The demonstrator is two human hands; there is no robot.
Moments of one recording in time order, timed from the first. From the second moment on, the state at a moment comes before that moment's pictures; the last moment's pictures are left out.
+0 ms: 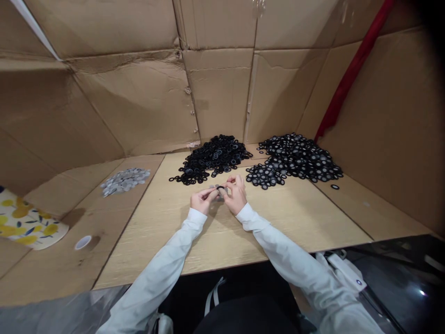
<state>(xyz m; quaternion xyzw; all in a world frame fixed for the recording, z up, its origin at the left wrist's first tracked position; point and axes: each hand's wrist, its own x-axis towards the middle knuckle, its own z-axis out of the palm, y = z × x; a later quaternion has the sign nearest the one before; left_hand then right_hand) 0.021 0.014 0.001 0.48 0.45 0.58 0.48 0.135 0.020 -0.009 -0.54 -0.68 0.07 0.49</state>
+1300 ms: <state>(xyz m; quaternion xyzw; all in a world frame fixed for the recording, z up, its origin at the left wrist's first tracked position) 0.023 0.024 -0.009 0.42 0.43 0.57 0.55 0.140 0.027 -0.014 -0.53 -0.67 0.16 0.49</state>
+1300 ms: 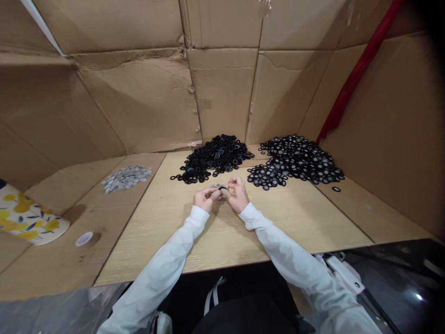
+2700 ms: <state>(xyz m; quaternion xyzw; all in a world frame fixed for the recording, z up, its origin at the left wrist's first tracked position) 0.021 0.023 -0.006 0.48 0.43 0.59 0.48 0.153 0.033 -0.007 -0.47 -0.59 0.39 0.53</state>
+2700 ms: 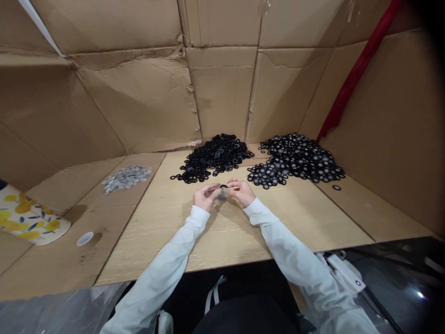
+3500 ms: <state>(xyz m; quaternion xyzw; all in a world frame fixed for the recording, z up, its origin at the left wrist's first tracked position) 0.021 0.025 -0.013 0.50 0.47 0.57 0.46 0.145 0.027 -0.015 -0.52 -0.67 0.10 0.52</state>
